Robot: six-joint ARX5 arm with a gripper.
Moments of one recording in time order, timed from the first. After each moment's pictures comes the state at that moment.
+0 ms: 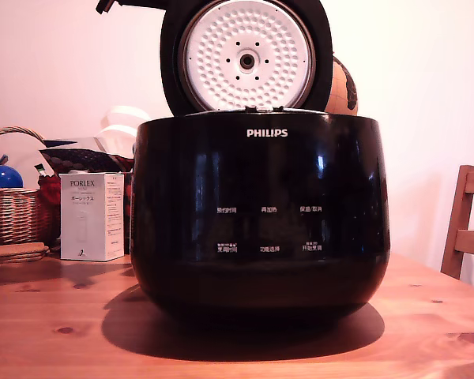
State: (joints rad) arm -0.27 1.86 2.12 -0.72 0.64 -0.02
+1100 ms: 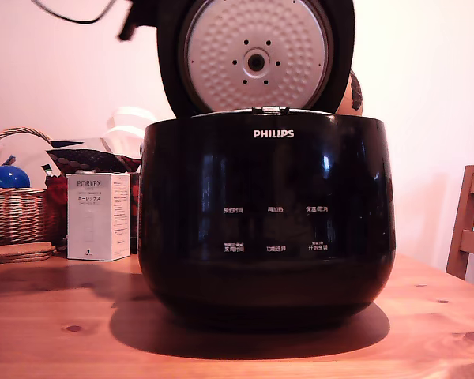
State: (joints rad) arm -0.39 1.90 2.12 -1.02 0.72 0.05
